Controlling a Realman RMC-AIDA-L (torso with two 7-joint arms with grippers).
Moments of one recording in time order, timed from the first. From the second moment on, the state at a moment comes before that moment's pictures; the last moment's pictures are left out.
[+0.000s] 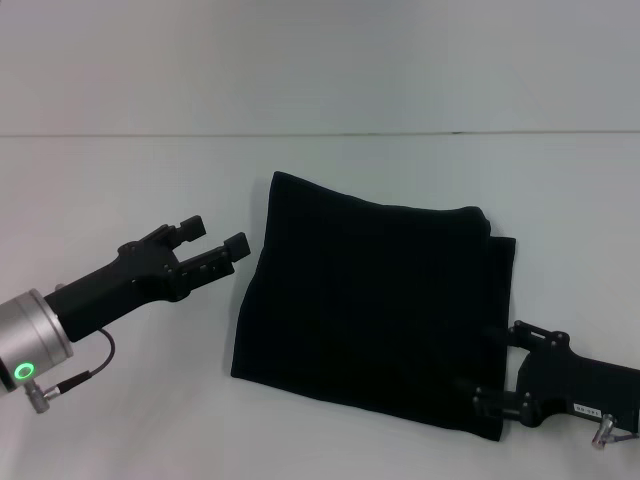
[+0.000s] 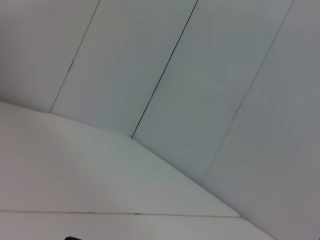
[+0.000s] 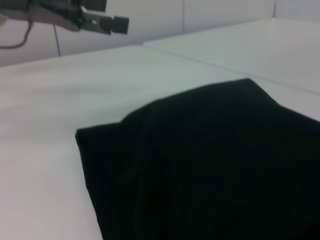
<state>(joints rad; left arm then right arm) -0.48 -2.16 0.34 0.49 1.92 1.48 -1.32 0.40 2.09 -0.84 -0.44 -1.84 -1.22 0.94</state>
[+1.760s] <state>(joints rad) -0.80 -2.13 0.74 0.49 2.27 0.96 -2.37 0.24 2.09 -0.71 -0.43 -1.86 -1.52 0.76</state>
